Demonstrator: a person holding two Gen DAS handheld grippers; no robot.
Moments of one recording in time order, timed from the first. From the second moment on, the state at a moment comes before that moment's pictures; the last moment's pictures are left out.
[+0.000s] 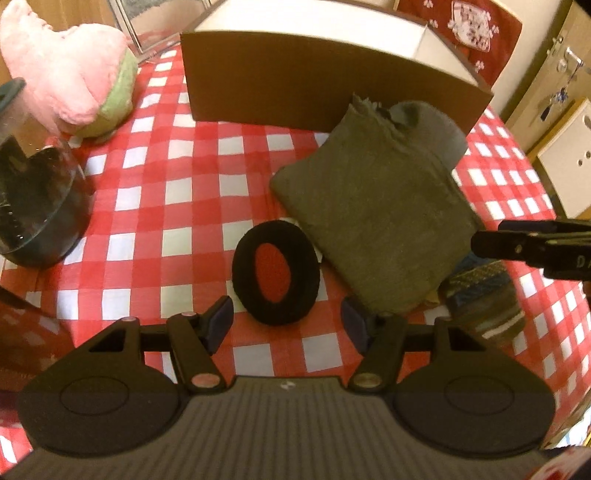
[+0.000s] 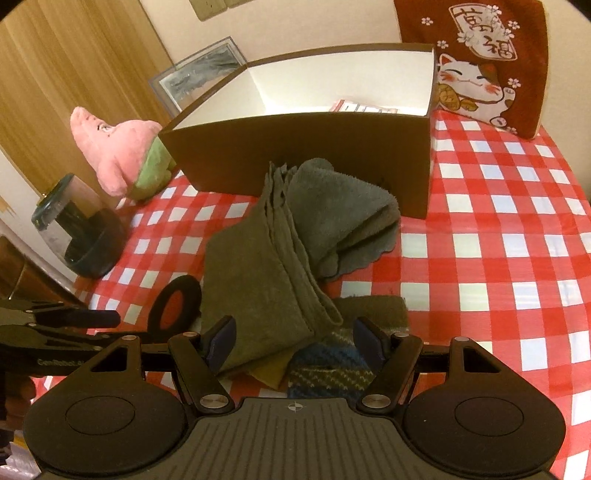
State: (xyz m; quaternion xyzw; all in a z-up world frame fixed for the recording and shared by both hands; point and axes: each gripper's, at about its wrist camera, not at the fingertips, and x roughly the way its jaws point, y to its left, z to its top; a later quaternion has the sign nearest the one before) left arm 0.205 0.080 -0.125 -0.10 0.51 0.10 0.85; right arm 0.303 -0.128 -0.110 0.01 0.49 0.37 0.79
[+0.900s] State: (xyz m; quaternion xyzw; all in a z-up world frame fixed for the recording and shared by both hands) left arm 0.247 0.095 -0.168 -0.07 0.52 0.09 0.84; right arm 0.326 -0.098 -0.129 0.00 0.49 0.38 0.78
